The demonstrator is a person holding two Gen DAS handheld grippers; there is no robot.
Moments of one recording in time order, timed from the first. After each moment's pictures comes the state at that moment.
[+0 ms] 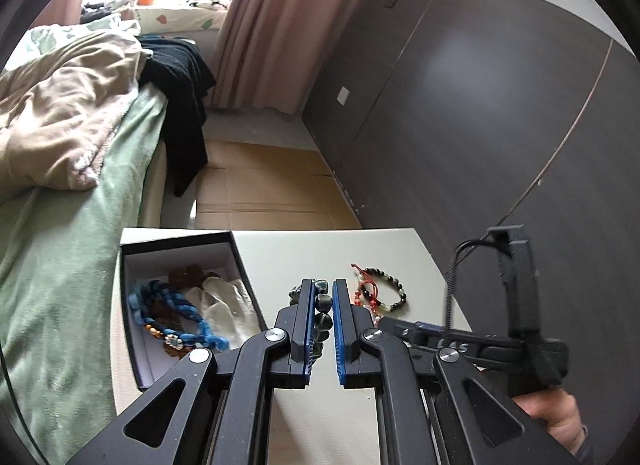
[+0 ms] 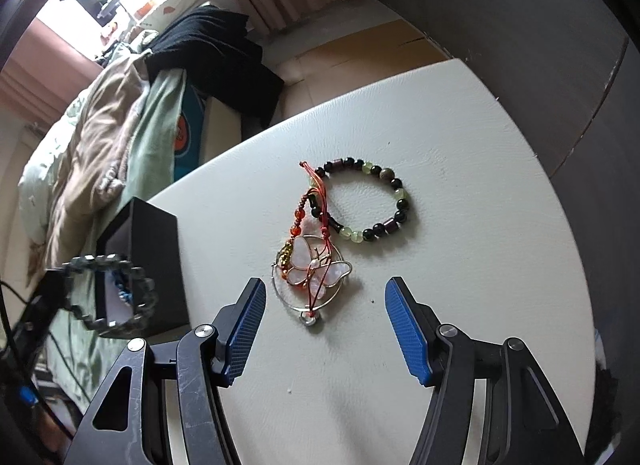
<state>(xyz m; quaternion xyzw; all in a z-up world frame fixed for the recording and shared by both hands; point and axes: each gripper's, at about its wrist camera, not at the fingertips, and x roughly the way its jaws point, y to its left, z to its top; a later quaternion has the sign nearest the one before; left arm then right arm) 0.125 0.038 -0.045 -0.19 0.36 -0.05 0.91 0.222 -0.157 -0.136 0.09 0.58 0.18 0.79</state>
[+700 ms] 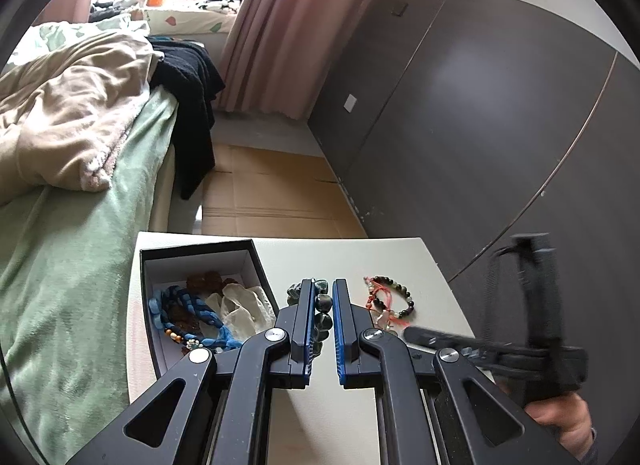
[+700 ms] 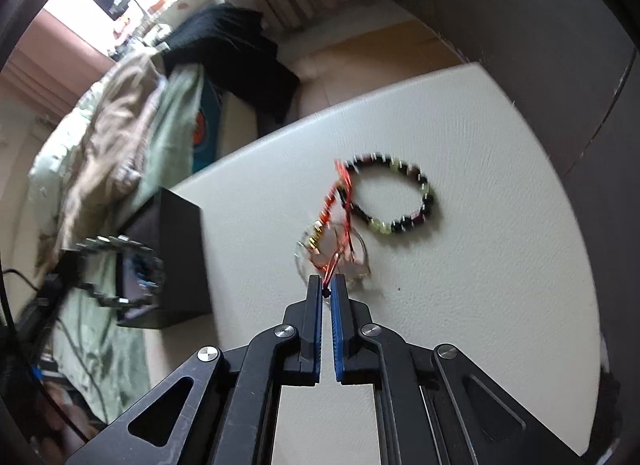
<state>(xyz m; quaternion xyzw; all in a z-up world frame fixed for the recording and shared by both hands) 0.120 0.052 -0.041 -0.19 0.35 -0.05 0.91 0.202 -0.162 -0.105 0.11 0.55 0.21 0.80</state>
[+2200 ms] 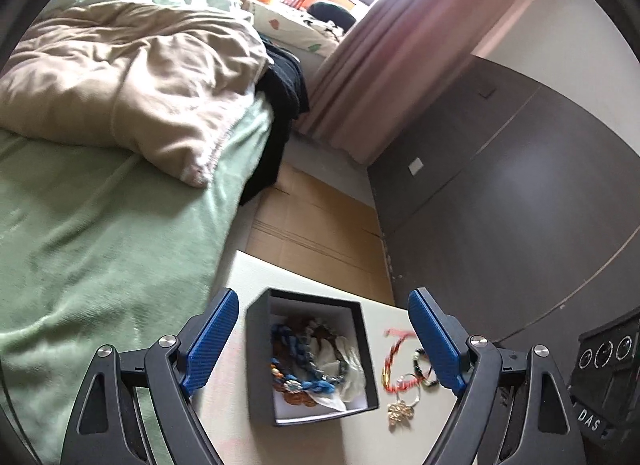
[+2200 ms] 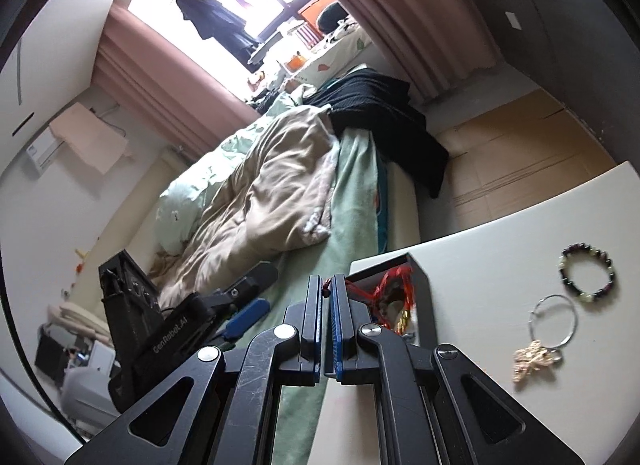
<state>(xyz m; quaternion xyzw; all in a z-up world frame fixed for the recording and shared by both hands) 0.098 0.160 -0.040 -0.33 0.30 0.07 0.89 0.164 -0.059 -0.035 0.20 0.41 0.40 0.79</state>
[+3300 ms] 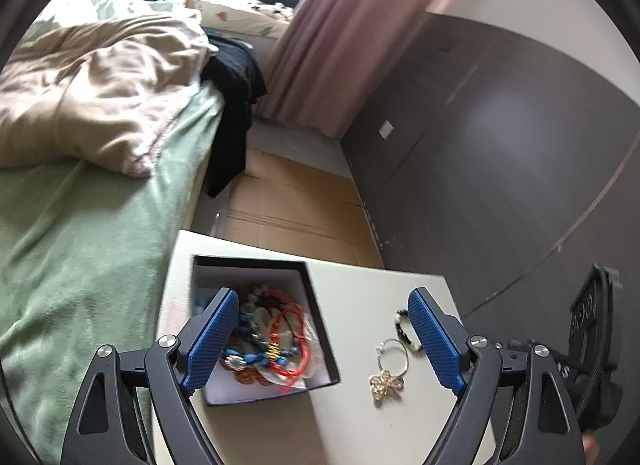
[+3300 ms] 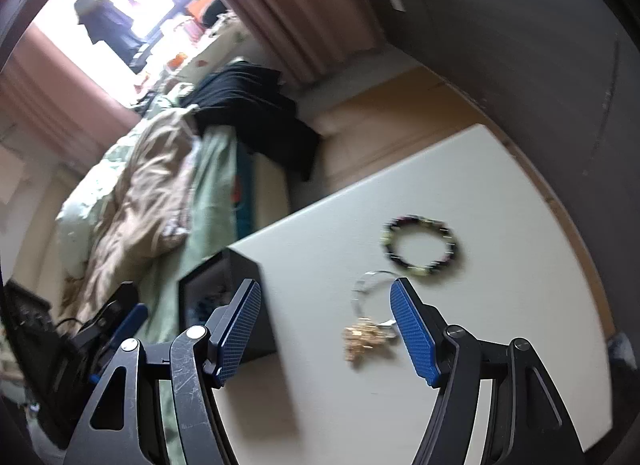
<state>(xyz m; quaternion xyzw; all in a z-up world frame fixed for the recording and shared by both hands) 0.118 0.089 -0.044 -0.25 0.33 0.01 0.91 0.198 -0.159 -0.073 0.16 0.50 0.19 0.83</state>
